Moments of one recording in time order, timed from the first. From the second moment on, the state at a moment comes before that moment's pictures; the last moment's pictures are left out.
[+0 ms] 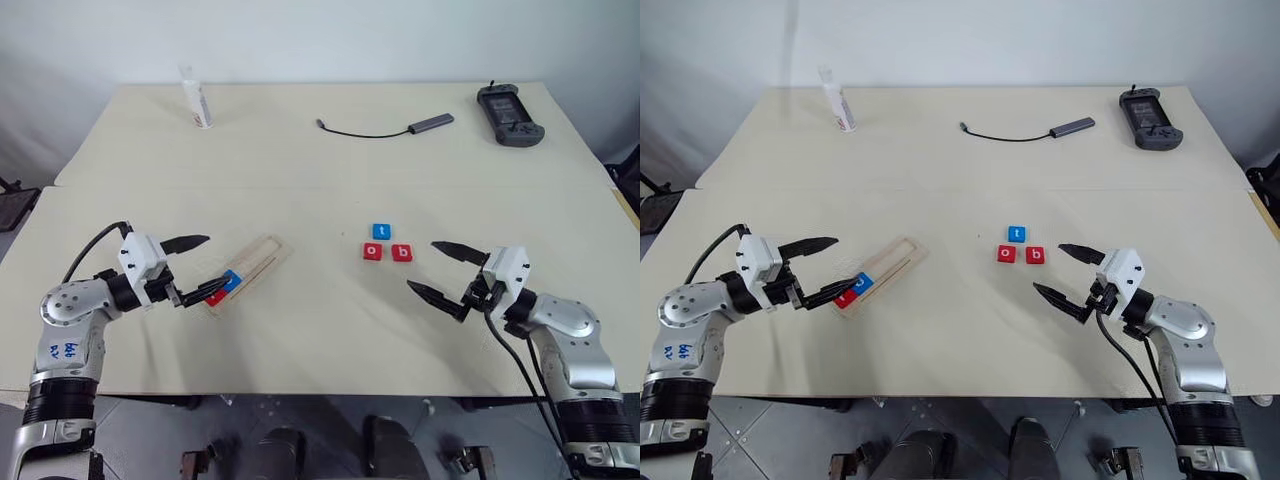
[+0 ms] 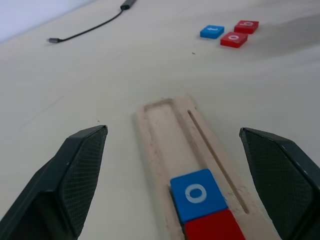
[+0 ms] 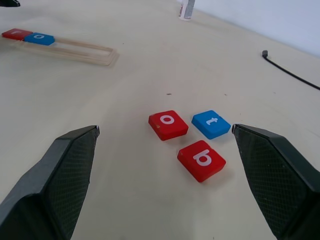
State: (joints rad) left arm -0.30 0.69 0.22 0.26 -0.37 -0.10 -1.06; right arm -0.21 -0.61 -0.13 0.08 0.40 -0.10 1.02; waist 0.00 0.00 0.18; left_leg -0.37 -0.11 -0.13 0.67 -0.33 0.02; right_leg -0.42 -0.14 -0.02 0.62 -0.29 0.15
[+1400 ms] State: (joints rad) left arm 0.05 0.61 0.28 -0.02 -0.36 0.11 -0.77; right arm -0.40 -0.51 0.05 -0.06 0.47 0.10 1.16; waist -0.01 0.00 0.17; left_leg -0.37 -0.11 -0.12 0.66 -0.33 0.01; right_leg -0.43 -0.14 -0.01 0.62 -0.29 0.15
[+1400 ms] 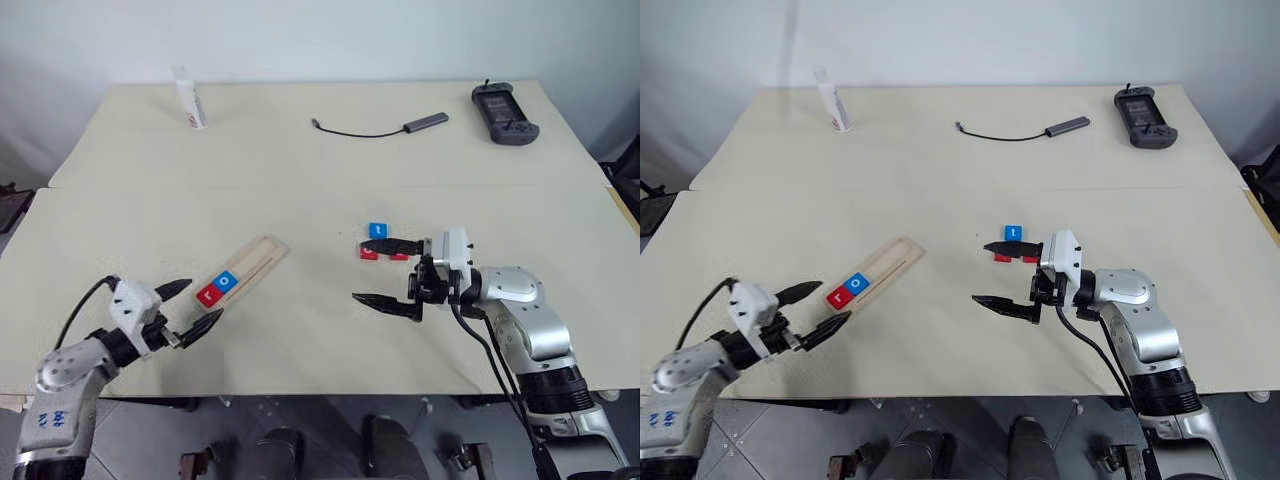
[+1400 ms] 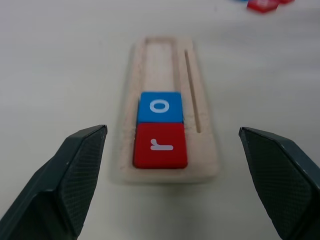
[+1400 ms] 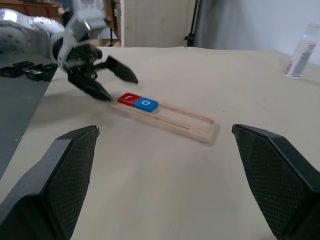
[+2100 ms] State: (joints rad) left arm -0.08 0.66 0.21 0.15 -0.32 0.11 -0.86; right arm -0.36 -0.52 0.03 -0.12 0.47 0.13 1.09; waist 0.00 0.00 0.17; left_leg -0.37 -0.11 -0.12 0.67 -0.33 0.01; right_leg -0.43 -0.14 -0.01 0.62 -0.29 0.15
